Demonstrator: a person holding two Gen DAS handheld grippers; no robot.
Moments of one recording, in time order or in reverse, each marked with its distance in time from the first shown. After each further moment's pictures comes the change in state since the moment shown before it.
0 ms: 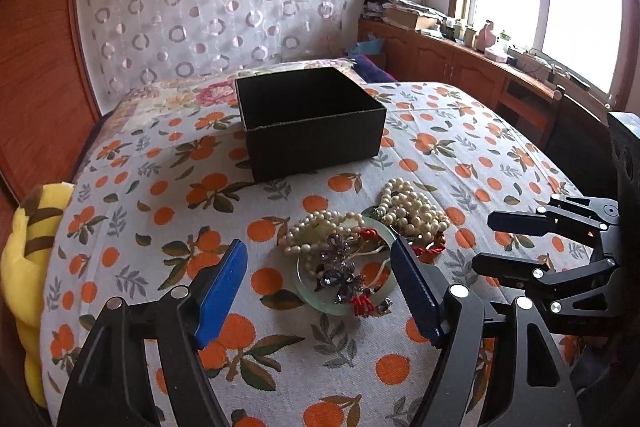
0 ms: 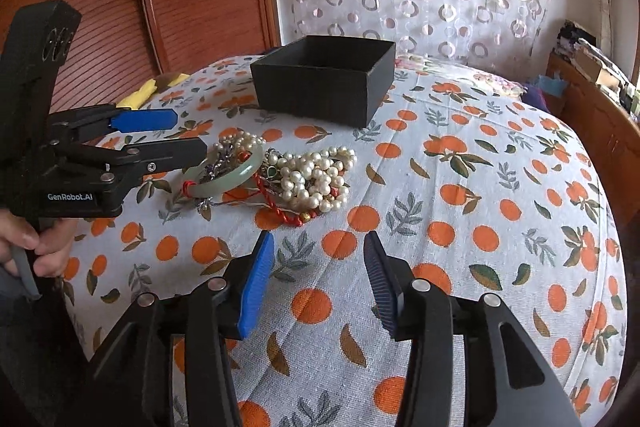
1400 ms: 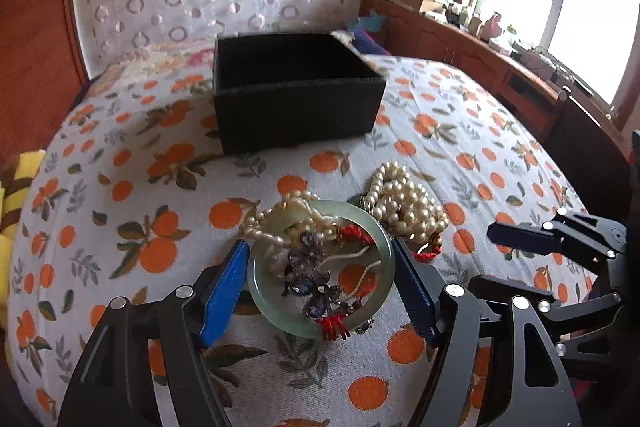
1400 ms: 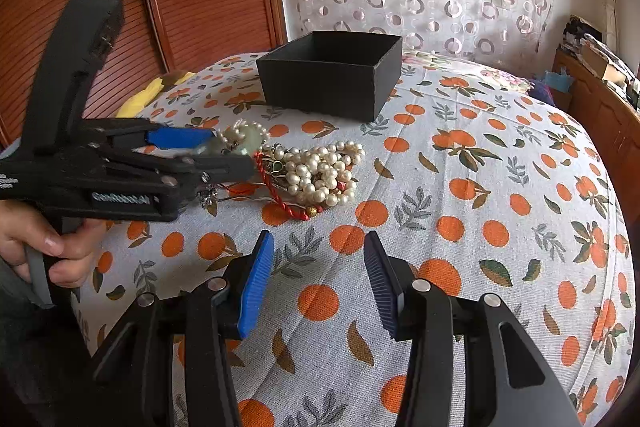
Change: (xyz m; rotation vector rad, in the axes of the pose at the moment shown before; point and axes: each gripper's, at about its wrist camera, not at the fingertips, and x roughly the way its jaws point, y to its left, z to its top) left arm 0.027 -0.006 0.005 -0.066 0.082 -0.038; right arm 0.004 -0.001 -0.002 0.006 0.006 0.024
